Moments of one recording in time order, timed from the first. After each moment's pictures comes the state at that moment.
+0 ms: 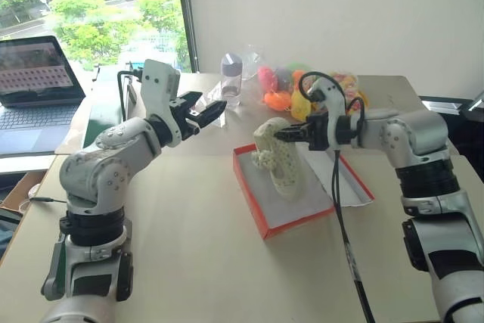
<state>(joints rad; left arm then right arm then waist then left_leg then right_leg) -0.66 0.43 0.15 -0.34 -0.65 1.00 -0.29 -0.93 -0.64 0.18 0.15 0.60 1.12 0.73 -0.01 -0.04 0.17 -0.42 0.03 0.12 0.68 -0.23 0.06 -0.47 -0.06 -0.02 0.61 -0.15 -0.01</state>
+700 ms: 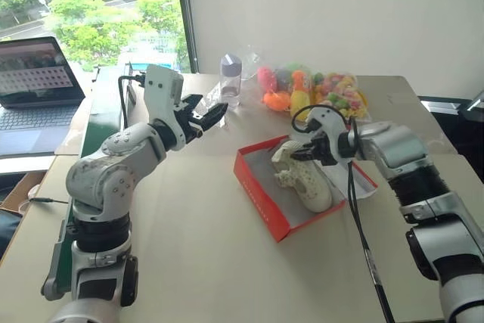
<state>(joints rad) -0.63 0.40 0.16 -0.39 -0.64 1.01 -0.22 -0.93 -0.64 0.36 0.40 0.23 0.85 0.86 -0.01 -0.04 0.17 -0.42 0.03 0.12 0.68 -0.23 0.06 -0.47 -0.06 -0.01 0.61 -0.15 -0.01</state>
